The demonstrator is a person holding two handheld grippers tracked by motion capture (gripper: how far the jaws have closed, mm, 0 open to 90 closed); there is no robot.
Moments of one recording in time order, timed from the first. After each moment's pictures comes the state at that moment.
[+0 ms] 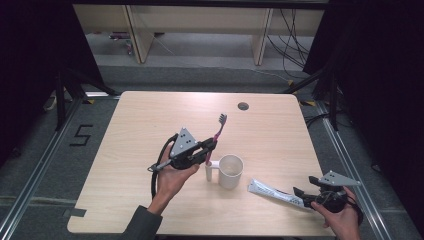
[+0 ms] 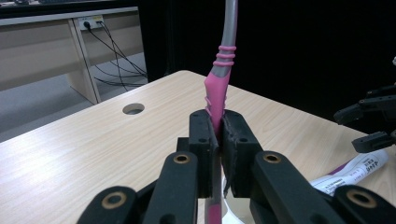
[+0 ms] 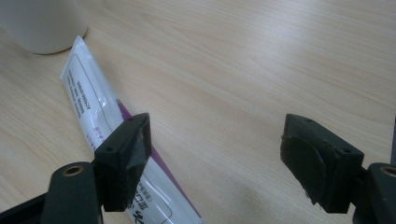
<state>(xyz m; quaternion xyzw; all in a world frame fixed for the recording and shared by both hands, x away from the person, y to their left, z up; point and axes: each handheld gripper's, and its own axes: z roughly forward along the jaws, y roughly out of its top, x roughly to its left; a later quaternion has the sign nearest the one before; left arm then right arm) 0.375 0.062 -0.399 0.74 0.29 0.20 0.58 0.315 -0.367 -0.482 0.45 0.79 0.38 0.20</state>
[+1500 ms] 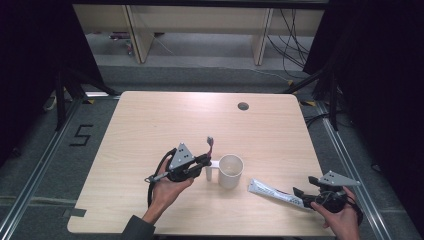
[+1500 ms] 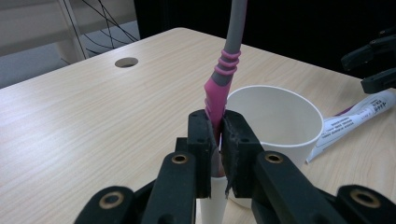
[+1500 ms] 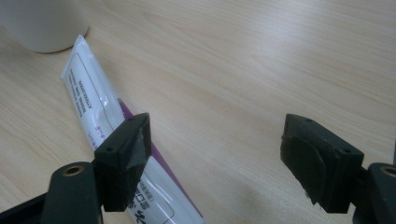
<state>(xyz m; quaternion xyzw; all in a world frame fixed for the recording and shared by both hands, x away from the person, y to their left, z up) 0.366 0.076 -0.448 0.77 0.29 0.19 0.54 0.314 -0.366 -0.482 0.45 0.79 0.38 0.19</state>
